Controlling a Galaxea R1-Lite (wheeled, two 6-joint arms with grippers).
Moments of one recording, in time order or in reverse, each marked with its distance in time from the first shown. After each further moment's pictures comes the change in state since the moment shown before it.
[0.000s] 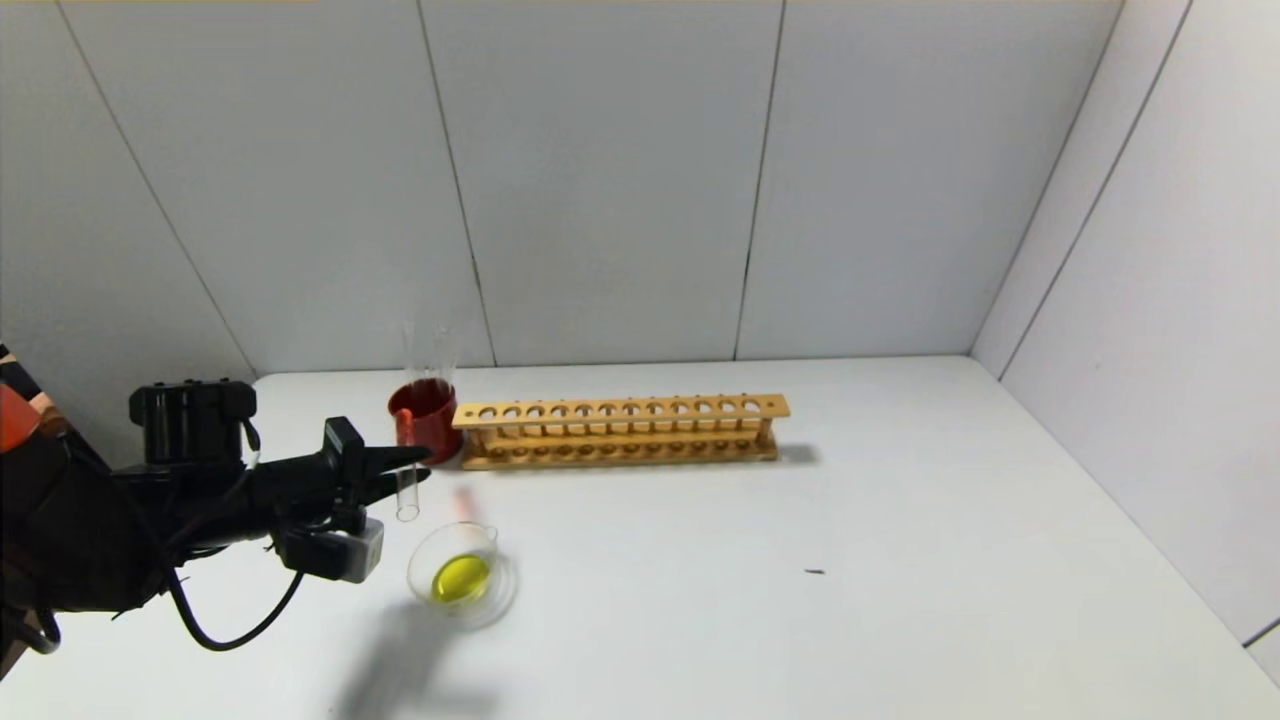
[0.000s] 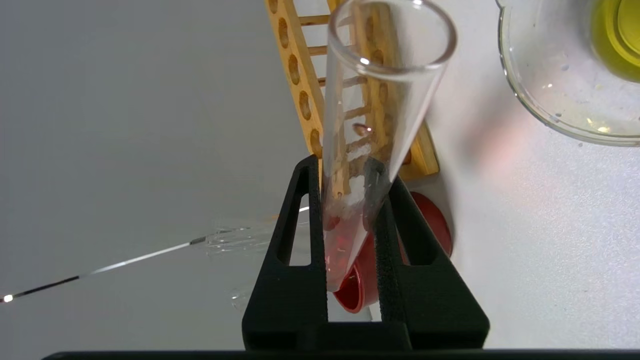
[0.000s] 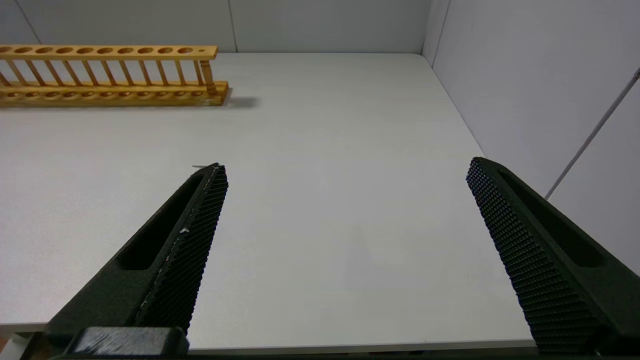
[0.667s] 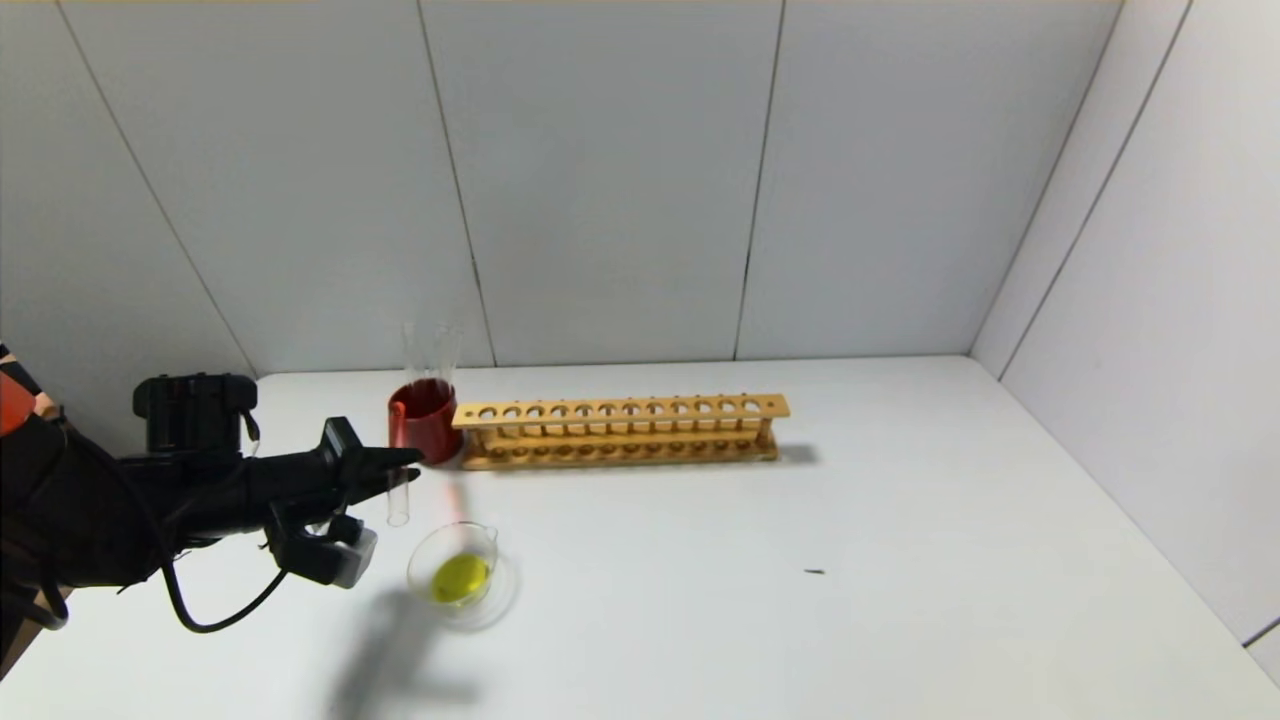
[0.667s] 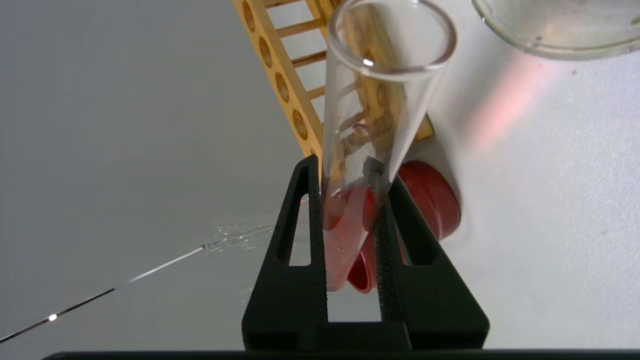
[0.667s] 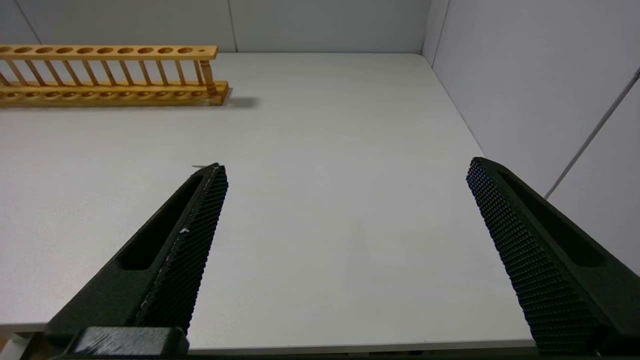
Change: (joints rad) left arm 0.025 0.009 -0.069 0.132 0.036 0.209; right arm 0.000 0.000 0.000 0.000 0.000 0.000
